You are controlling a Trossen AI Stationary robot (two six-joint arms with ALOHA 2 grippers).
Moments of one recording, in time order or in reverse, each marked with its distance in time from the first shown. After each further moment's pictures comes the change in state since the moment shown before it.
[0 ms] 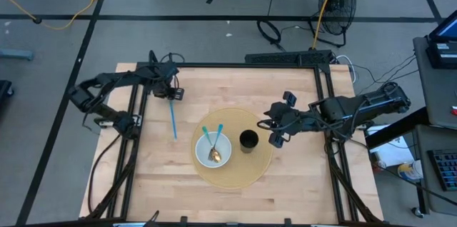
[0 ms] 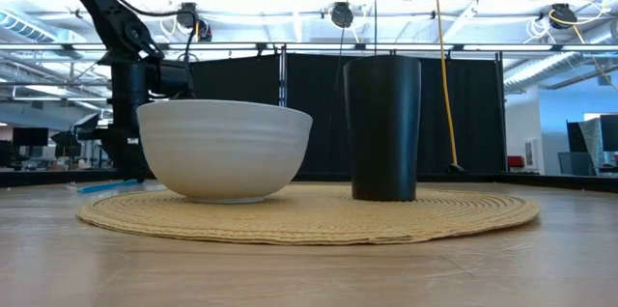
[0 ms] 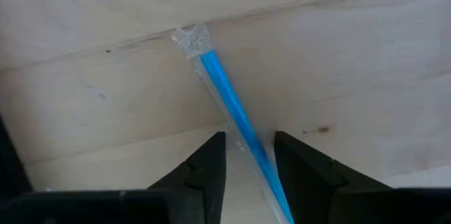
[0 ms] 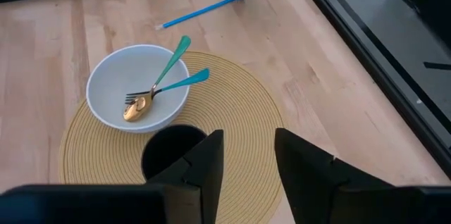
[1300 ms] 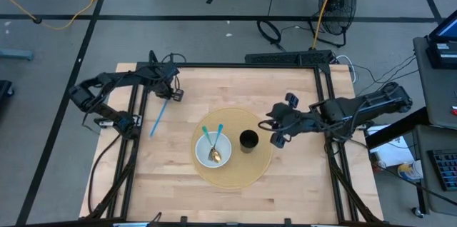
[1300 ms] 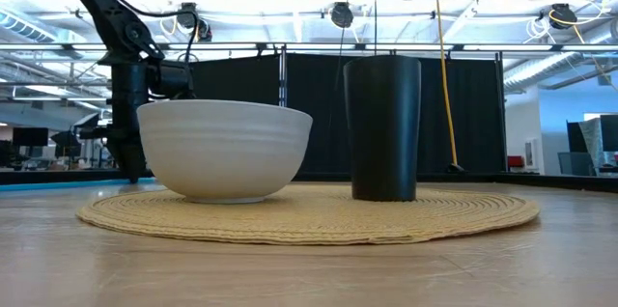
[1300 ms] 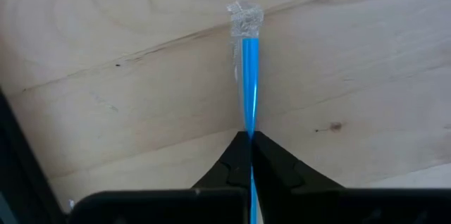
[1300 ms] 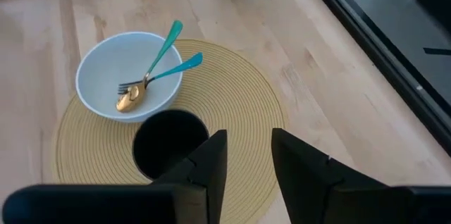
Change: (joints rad) left arm -0.015 0.022 -0.003 -0.006 -0.014 0.065; right arm 0.000 -0.034 -0.074 0.009 0.000 0.044
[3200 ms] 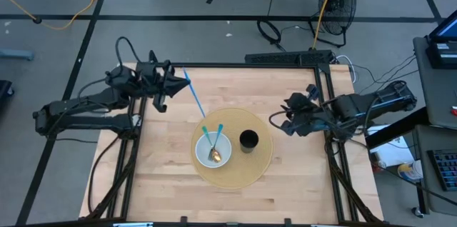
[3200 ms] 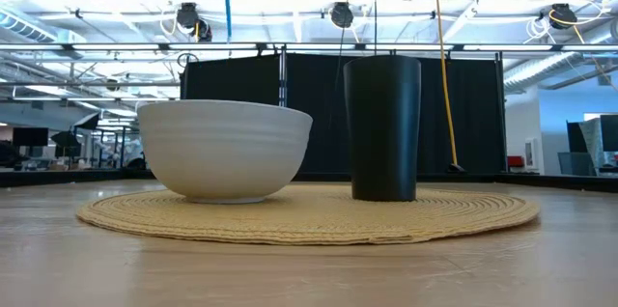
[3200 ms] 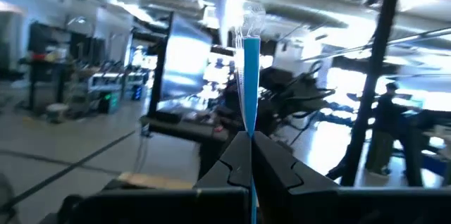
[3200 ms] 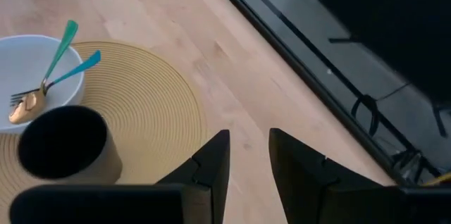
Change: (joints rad) left arm -0.529 -0.686 0.002 1.037 0.354 0.147; right arm 0.028 -0.092 0.000 -0.277 0.263 0.178
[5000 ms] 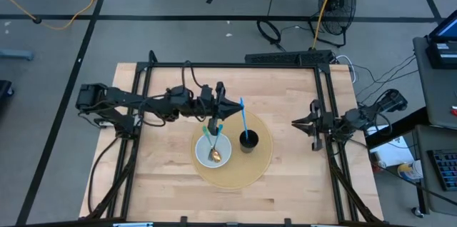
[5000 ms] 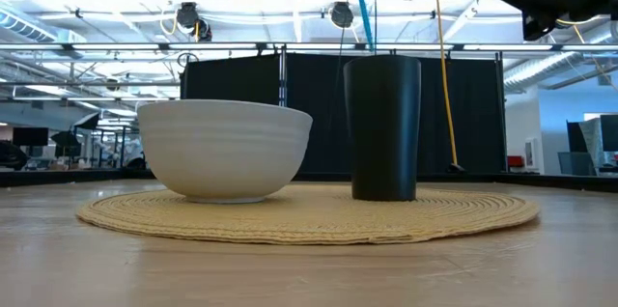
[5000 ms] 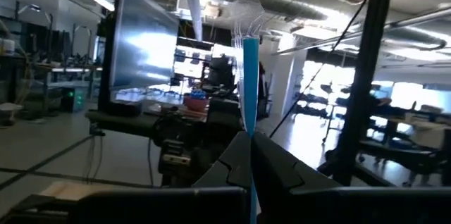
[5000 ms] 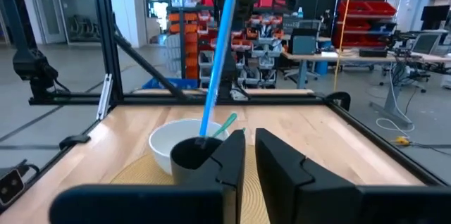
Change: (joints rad) left arm -0.318 0.724 0.262 0.470 -0.195 0.068; right arm 0.151 -1.000 -1.050 1.119 -0.238 -0.672
